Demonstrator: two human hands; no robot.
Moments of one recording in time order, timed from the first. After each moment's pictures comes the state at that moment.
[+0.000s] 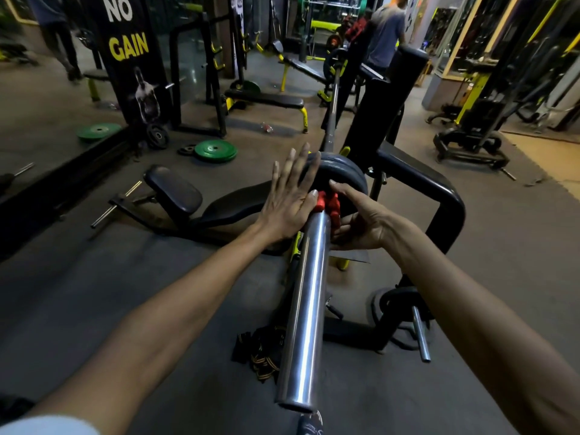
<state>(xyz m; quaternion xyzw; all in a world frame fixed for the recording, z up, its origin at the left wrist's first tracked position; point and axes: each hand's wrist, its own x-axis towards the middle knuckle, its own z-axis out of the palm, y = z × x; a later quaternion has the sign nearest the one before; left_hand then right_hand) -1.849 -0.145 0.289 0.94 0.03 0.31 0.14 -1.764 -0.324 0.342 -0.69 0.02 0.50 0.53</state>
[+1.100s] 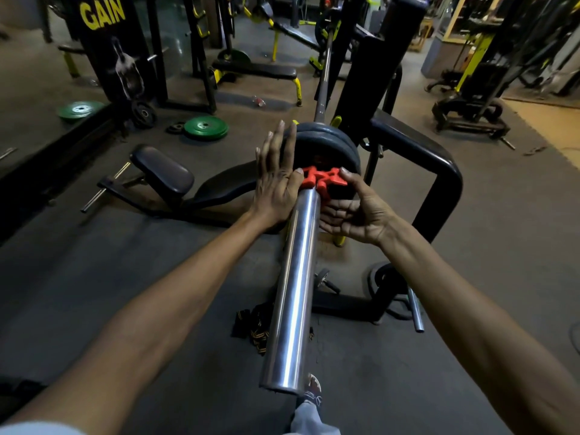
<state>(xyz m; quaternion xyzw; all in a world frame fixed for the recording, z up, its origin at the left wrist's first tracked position) -1.834 -0.150 0.263 0.90 0.09 0.37 0.21 -1.762 -0.346 0.302 -0.54 0.04 0.48 0.69</state>
